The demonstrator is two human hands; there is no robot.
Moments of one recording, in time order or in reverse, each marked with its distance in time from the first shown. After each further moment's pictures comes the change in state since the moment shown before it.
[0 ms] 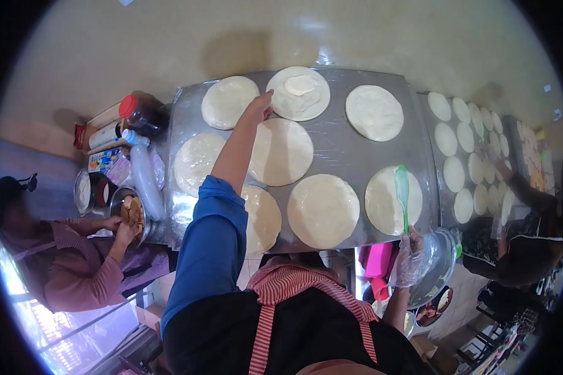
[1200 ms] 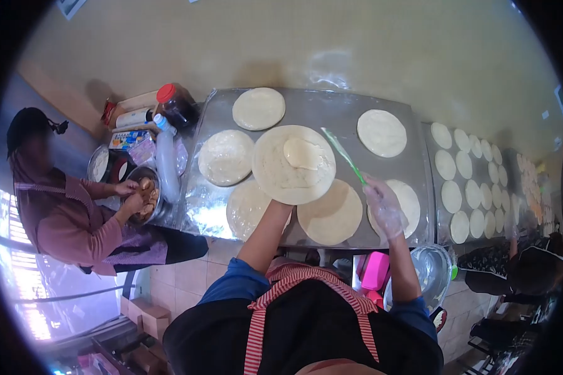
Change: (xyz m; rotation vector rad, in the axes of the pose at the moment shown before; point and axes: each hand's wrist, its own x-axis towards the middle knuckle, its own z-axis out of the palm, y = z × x) left_hand -0.219 -0.123 0.034 -1.305 -0.629 0.606; right_hand 0.057 -0.097 0.093 0.136 -0.593 -0.144
